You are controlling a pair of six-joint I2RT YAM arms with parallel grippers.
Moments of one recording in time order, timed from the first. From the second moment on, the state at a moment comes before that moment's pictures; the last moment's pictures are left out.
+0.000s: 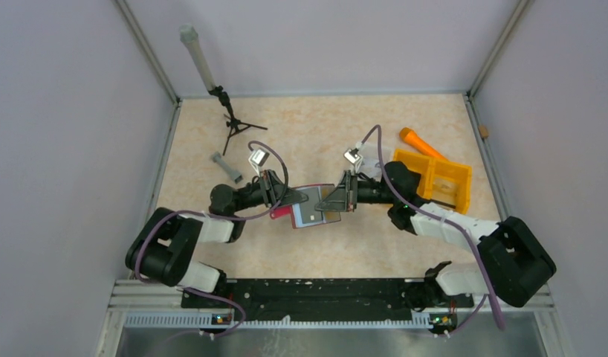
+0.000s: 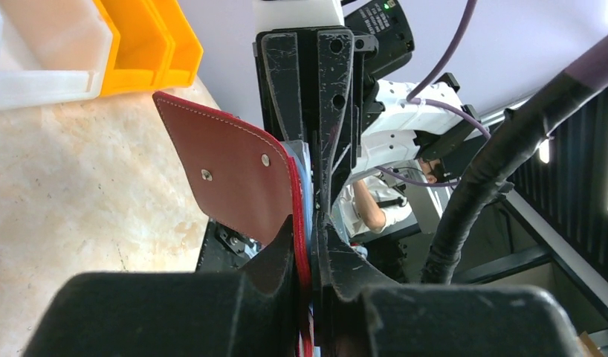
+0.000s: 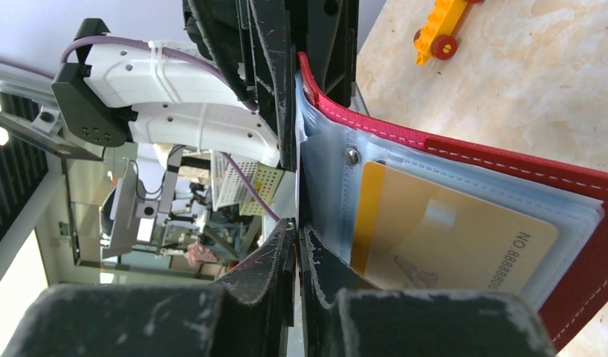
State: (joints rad) left arm -0.37 1.43 0.32 1.52 0.97 -1.47; right arm 0.65 1.28 0.56 0.67 -0.84 1.10
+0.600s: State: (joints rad) left arm -0.38 1.47 0.32 1.52 0.96 -1.47; right arm 0.63 1.29 0.52 0.71 -0.82 1.14
